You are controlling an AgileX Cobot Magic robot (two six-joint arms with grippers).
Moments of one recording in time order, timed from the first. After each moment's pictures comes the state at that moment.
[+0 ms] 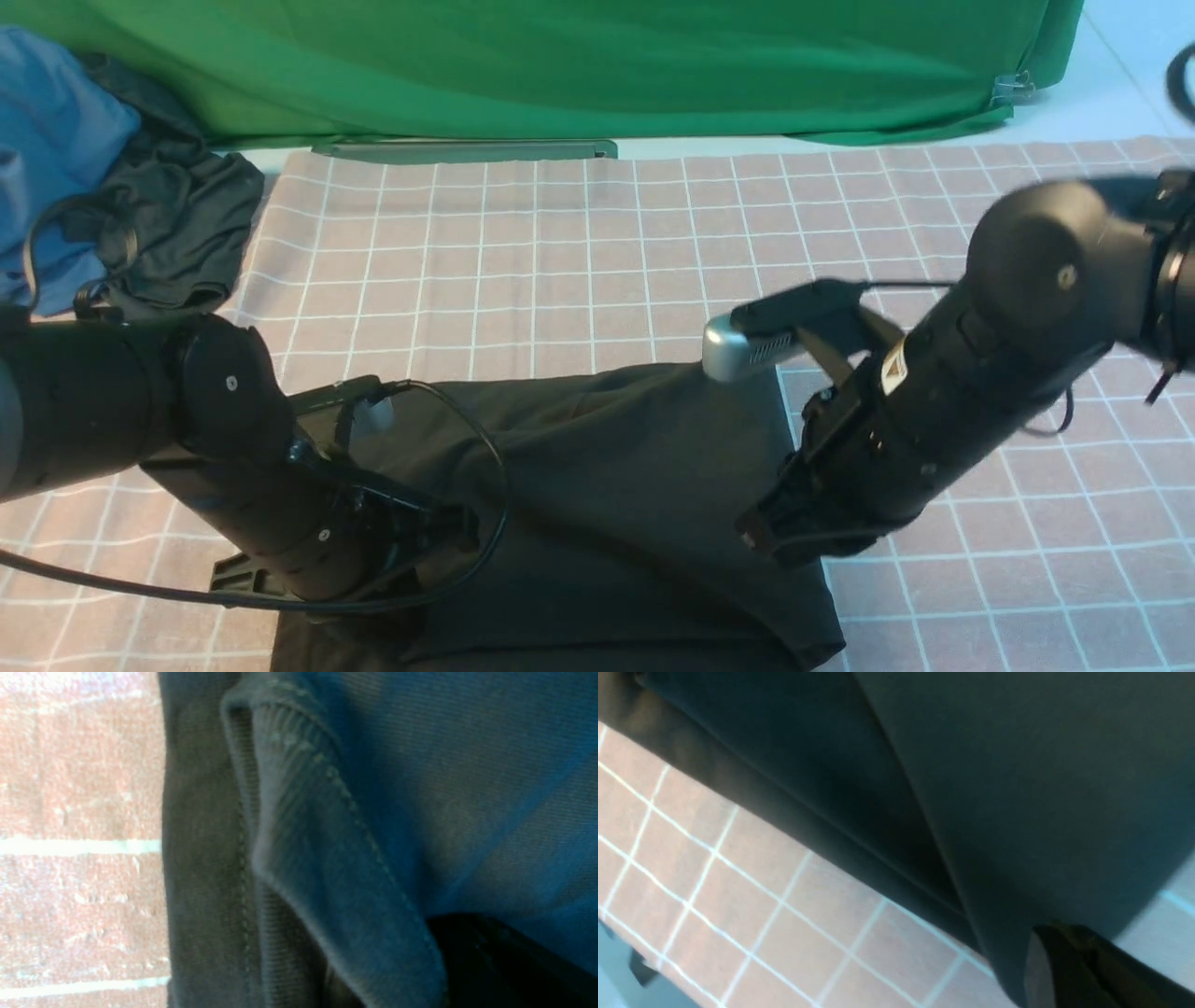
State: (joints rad) right arm 0.58 1.60 -1.04 0.34 0.82 -0.12; left arm -0.31 1.56 -0.75 -0.31 0.71 -0.18
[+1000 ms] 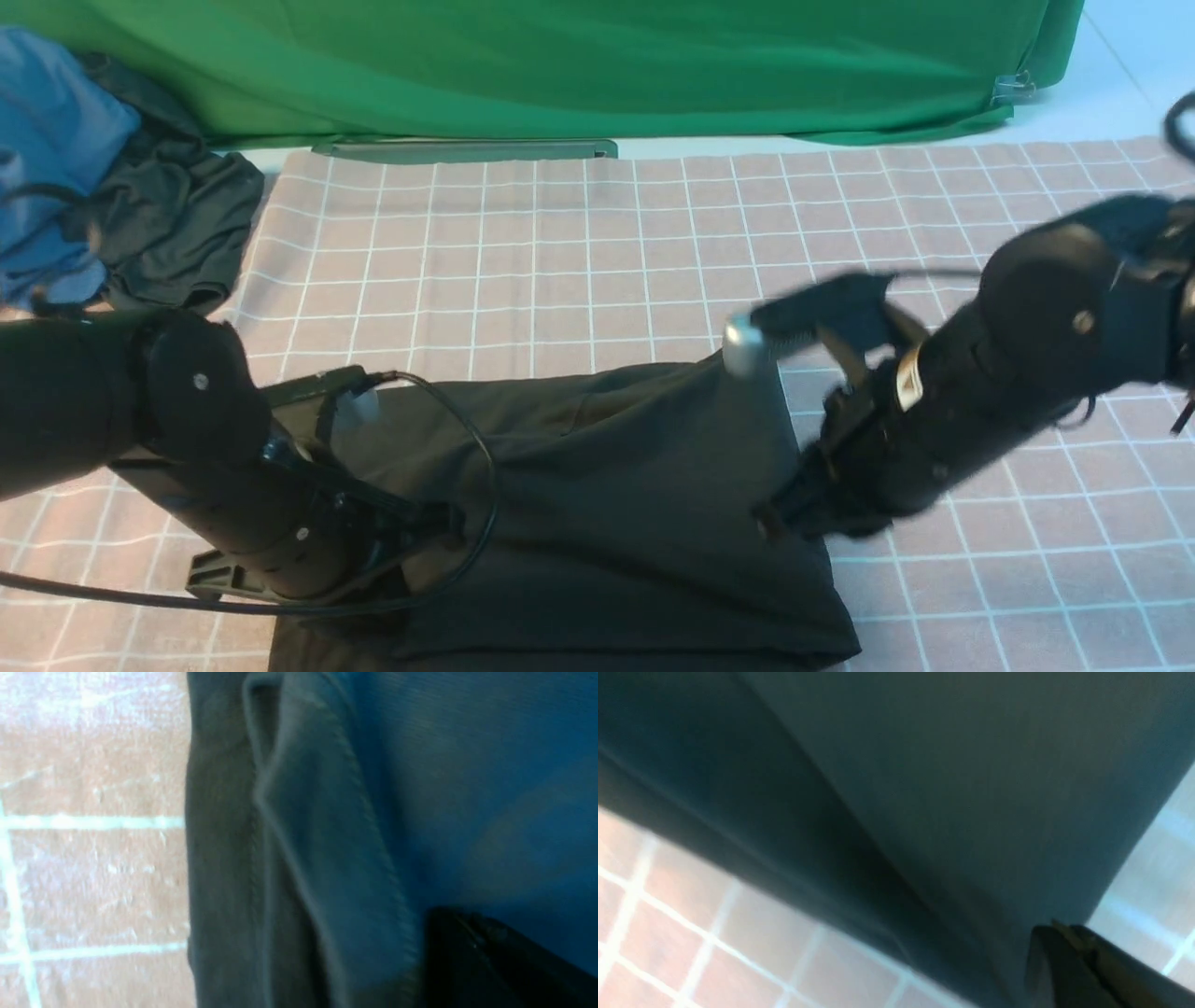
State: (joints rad) right arm 0.60 1.56 -1.03 0.18 0.75 0.02; left arm -0.31 1.47 -0.75 -0.28 0.75 -0.20
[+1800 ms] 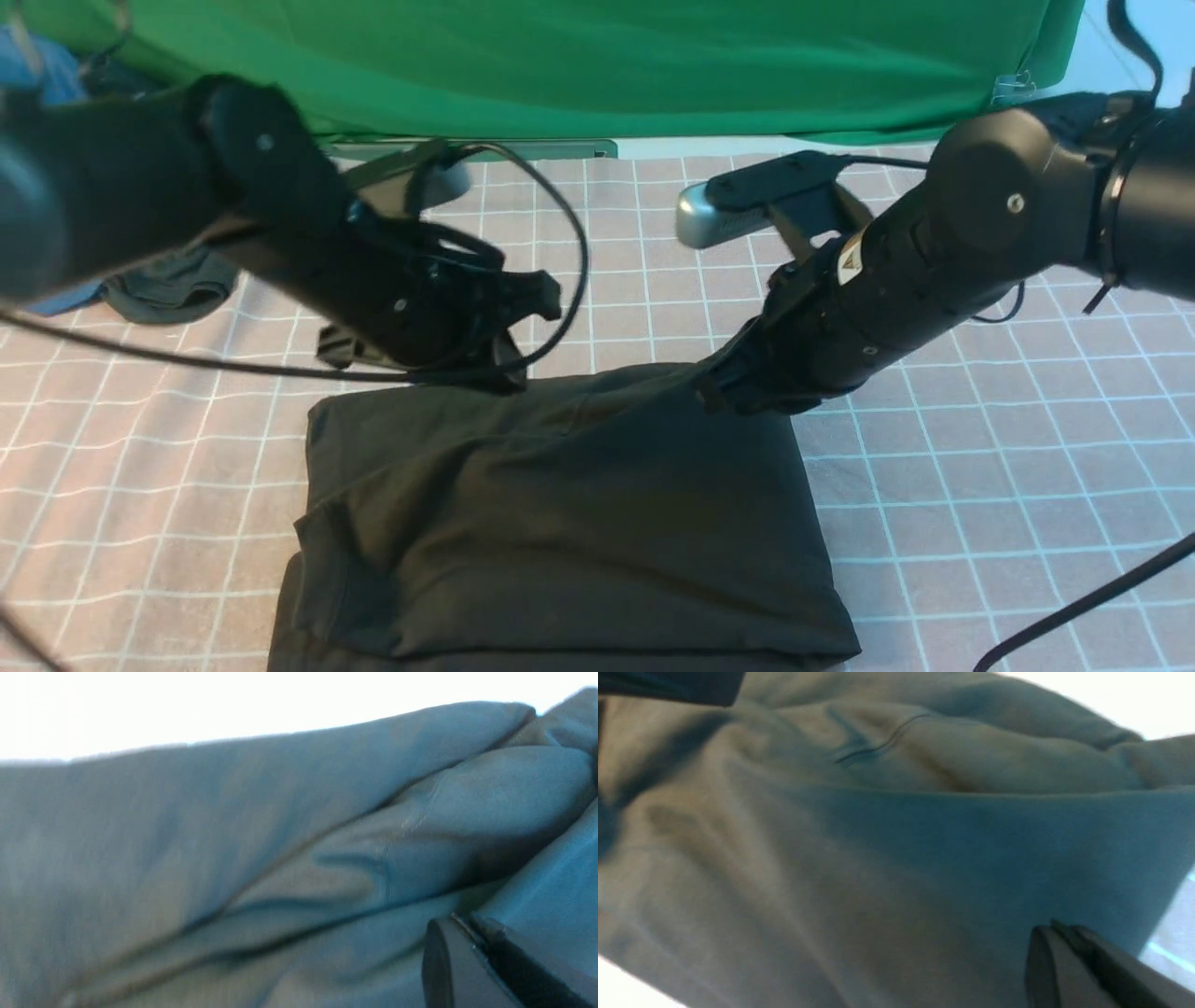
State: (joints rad) right arm 0.55 1.67 -1.22 0.20 0.70 -0.03; left arm -0.31 1.67 -1.18 -0.42 0.77 0.01
